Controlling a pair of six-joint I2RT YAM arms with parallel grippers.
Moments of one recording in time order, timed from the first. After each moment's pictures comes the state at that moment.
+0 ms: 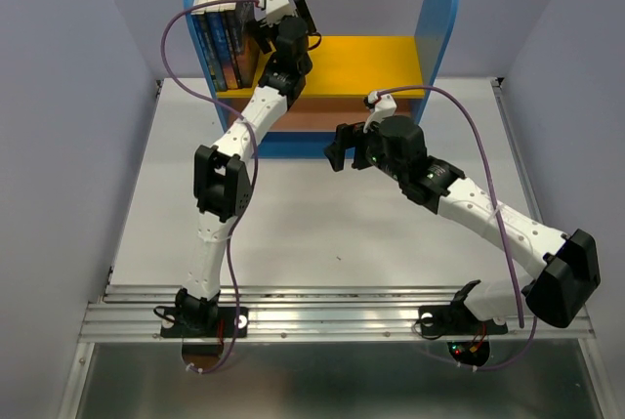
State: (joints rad) left arm -0.45 2.31 2.31 0.14 -0.77 -0.25; right arm 0.71 1.33 1.13 -0.10 0.12 0.34
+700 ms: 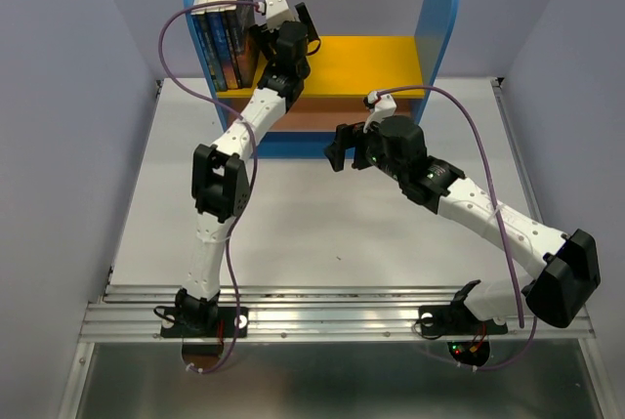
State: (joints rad) left arm -0.45 2.29 2.25 0.12 -0.71 -0.32; right arm 0.71 1.33 1.13 -0.10 0.12 0.34
